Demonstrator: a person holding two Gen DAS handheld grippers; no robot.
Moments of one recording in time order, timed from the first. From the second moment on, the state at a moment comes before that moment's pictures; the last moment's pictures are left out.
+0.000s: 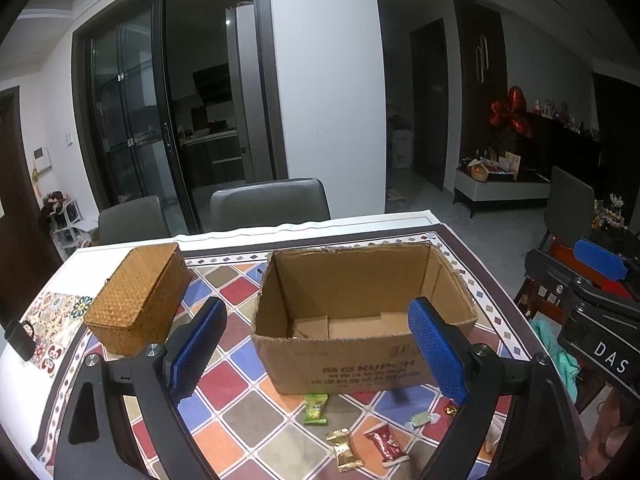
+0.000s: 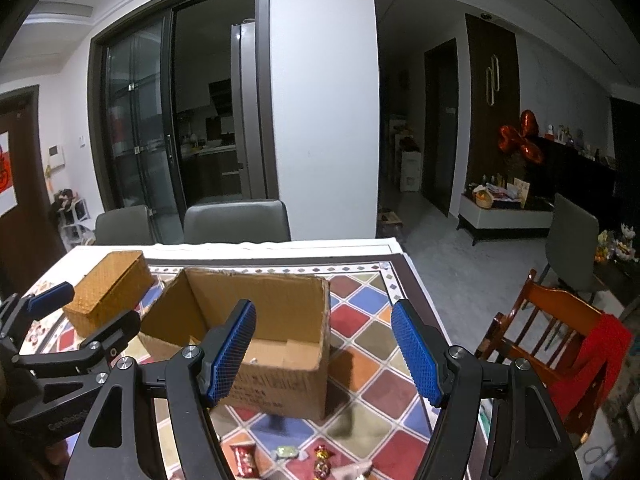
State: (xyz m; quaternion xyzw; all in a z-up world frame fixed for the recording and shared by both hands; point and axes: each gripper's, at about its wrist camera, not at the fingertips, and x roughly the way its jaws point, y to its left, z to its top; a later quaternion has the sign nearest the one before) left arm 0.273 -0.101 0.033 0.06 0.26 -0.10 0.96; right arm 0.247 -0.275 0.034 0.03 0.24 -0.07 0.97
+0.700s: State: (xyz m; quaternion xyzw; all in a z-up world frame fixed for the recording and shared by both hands) left arm 0.234 -0.093 0.015 0.07 0.27 -0.09 0.96; right arm 0.213 -0.270 0.010 0.03 0.26 -0.07 0.96
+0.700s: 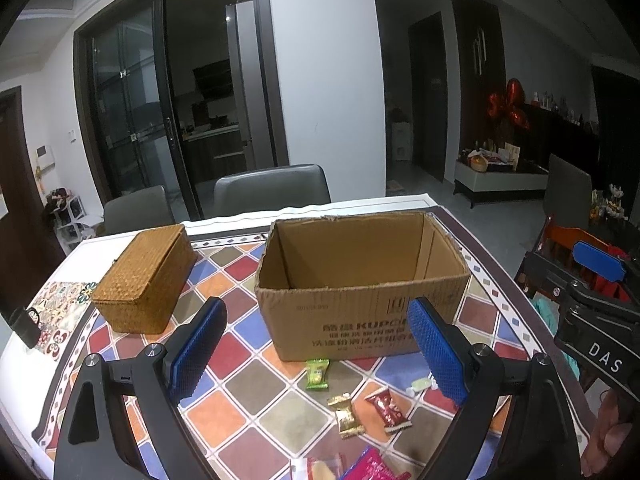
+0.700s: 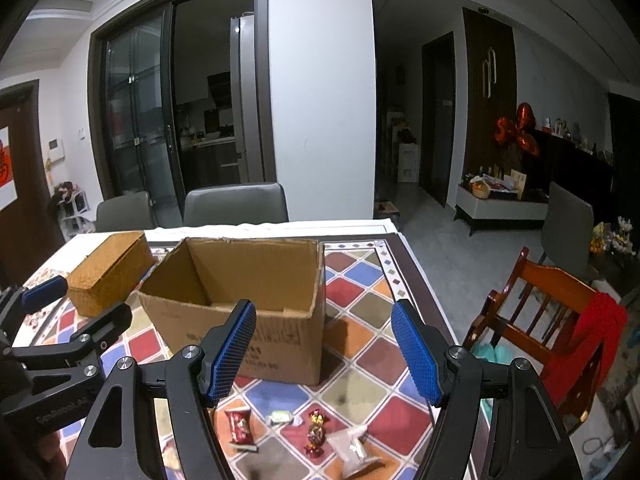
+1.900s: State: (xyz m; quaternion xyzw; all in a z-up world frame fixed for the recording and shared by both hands) left arm 0.172 -0.026 -0.050 0.08 0.32 -0.08 0.94; right arm 0.167 -0.189 -0.048 0.01 0.30 -0.01 0.95
